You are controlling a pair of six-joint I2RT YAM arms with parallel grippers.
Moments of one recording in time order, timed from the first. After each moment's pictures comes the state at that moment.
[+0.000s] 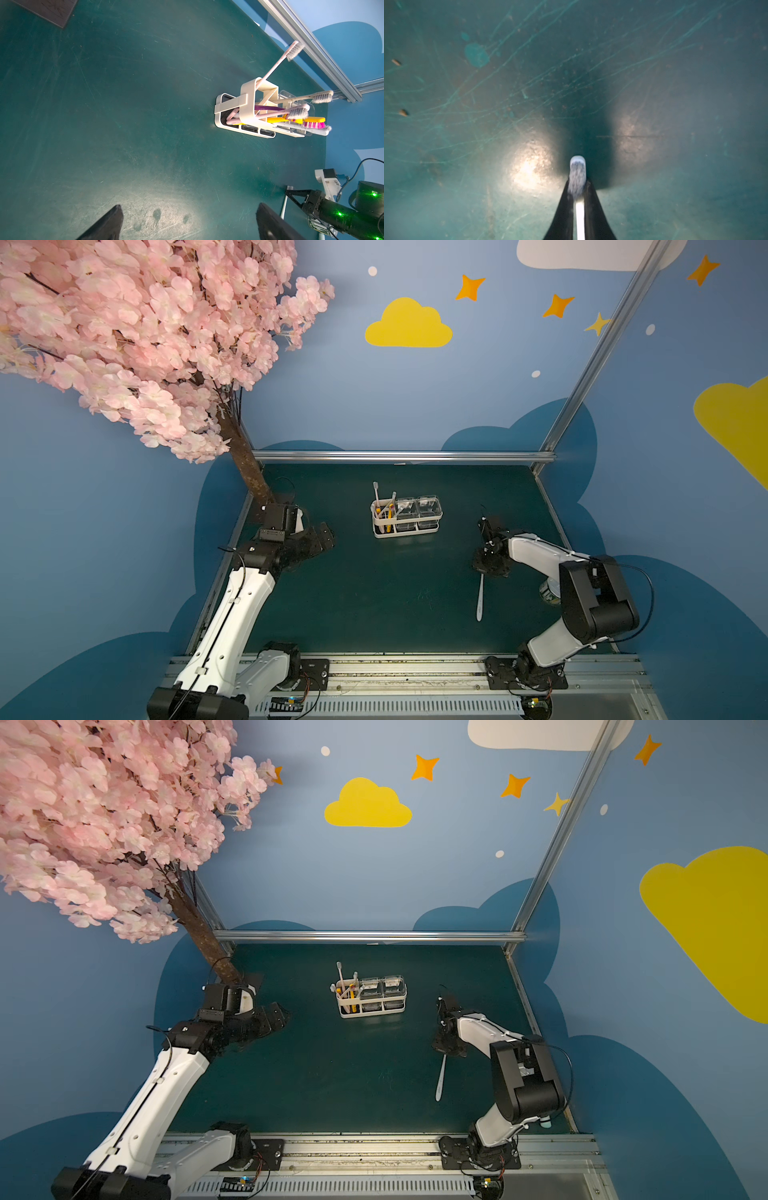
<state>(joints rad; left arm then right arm) -0.10 1.04 0.99 -0.84 0.20 -0.55 0.28 1.60 0.87 -0.66 0.06 0.55</state>
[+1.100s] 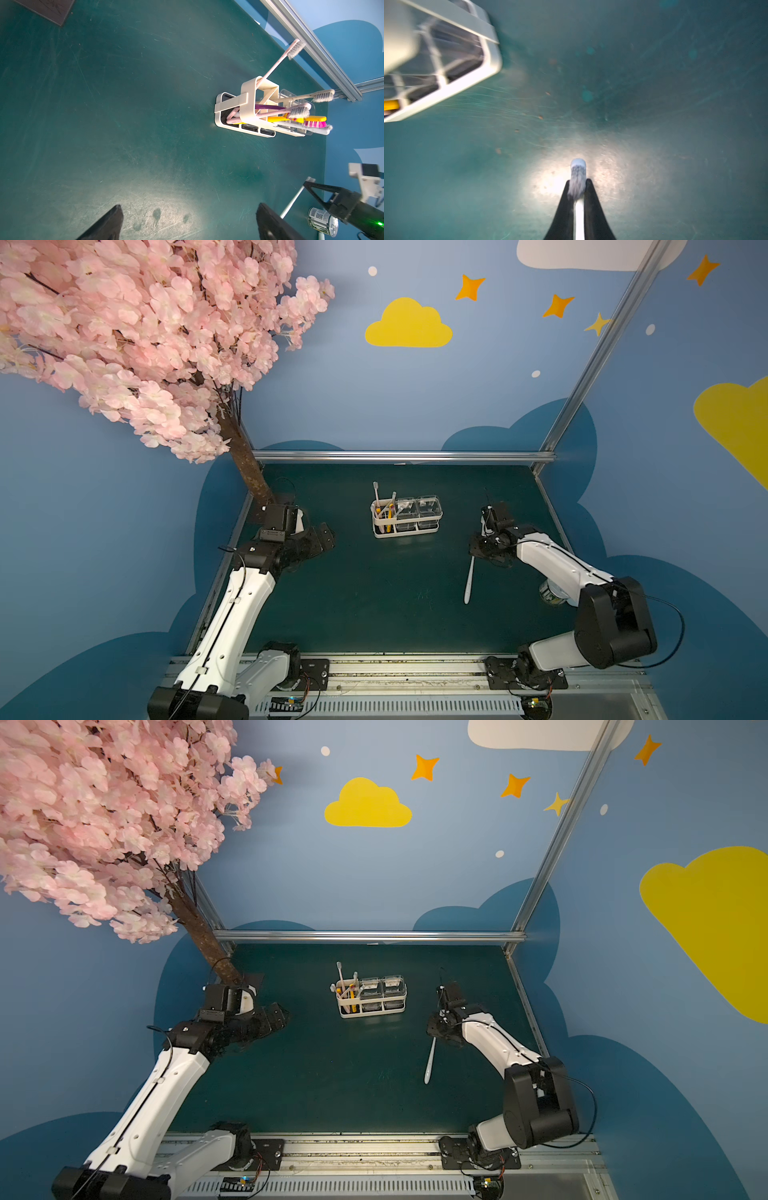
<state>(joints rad) -0.10 1.04 0.99 -0.84 0.21 -0.55 0.33 1.43 0.95 -0.62 -0.02 0.47</state>
